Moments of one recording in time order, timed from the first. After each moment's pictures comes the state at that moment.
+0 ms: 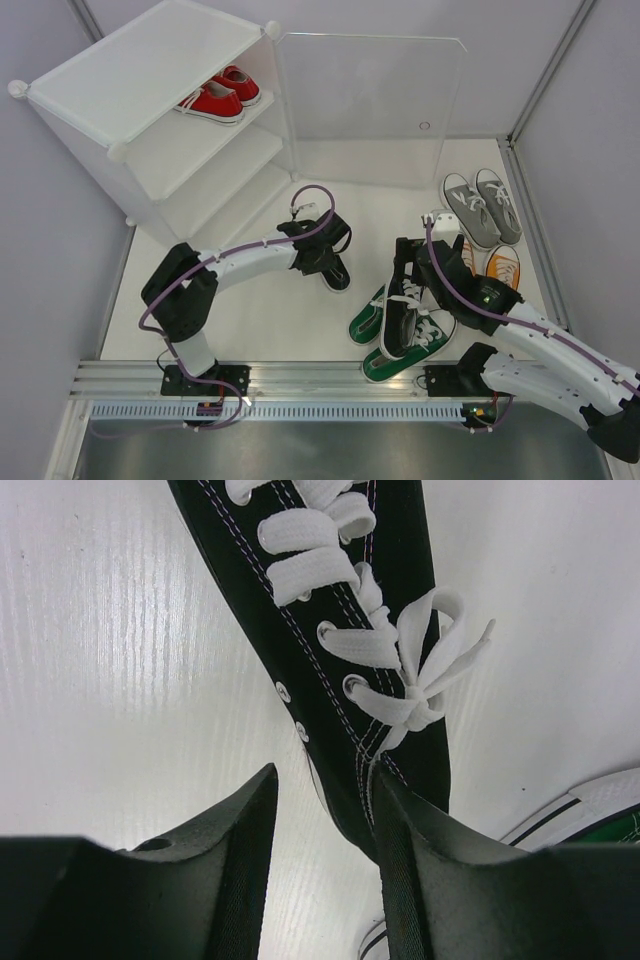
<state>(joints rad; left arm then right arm) -0.86 1.73 1.20 -0.63 -0.36 -1.04 0.80 0.82 0.73 -0.54 0.55 0.48</state>
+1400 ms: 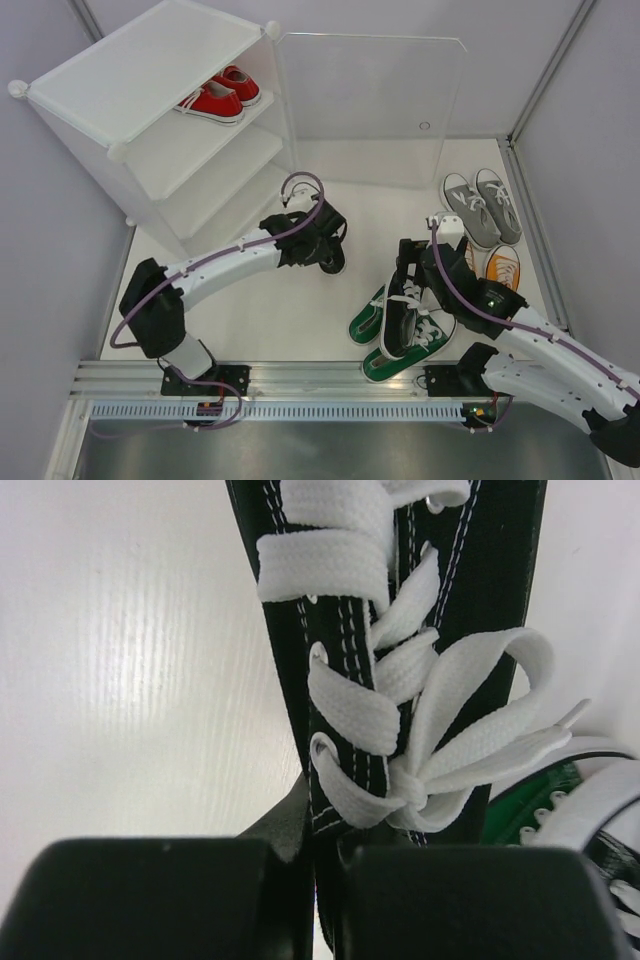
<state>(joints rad) -0.88 1.63 1.27 -0.75 -0.40 -1.06 0.80 0.80 0.71 -0.53 0.56 0.48</state>
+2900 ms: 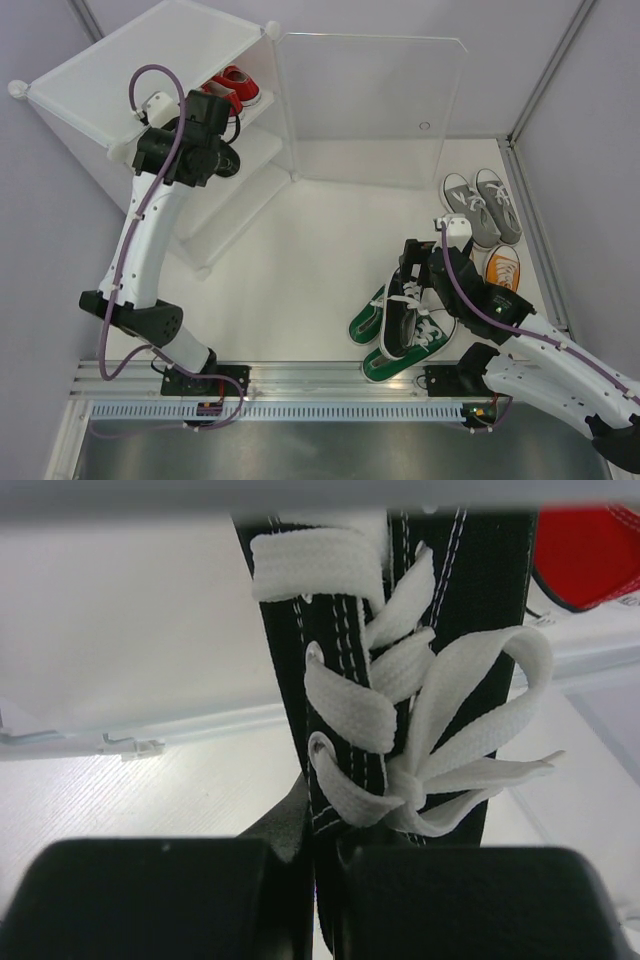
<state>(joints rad) -0.37 1.59 2.10 -1.37 -0.69 -1.02 0.80 0.72 0.69 -0.52 0.57 0.49</state>
